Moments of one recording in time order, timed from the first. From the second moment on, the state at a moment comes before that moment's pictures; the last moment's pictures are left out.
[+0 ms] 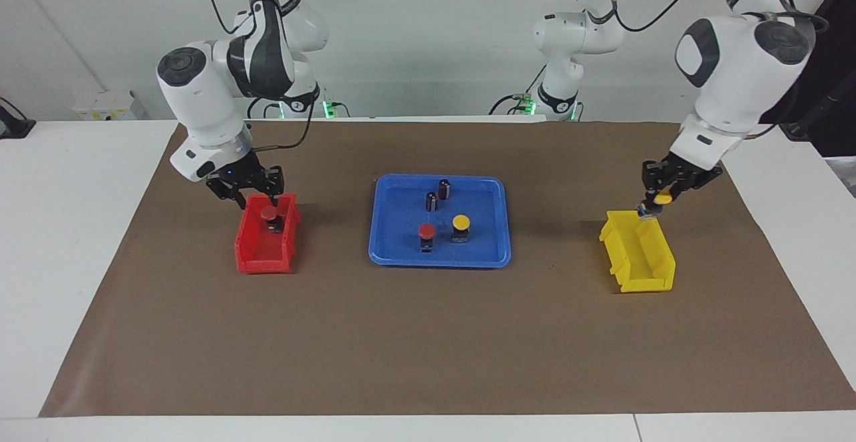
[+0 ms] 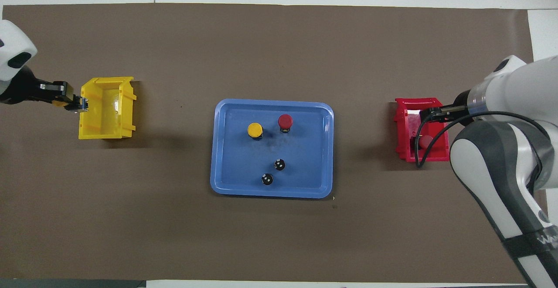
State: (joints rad) left arm -0.05 0.05 0.05 -1.80 0.02 1.90 0.13; right arm -0.05 0.01 0.14 -1.95 0.03 2.01 0.04
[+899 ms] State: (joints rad) left arm -0.05 0.08 0.03 -2.17 0.02 2.33 0.14; right arm 0.41 0.38 0.16 -1.70 -0.12 2.21 0.75
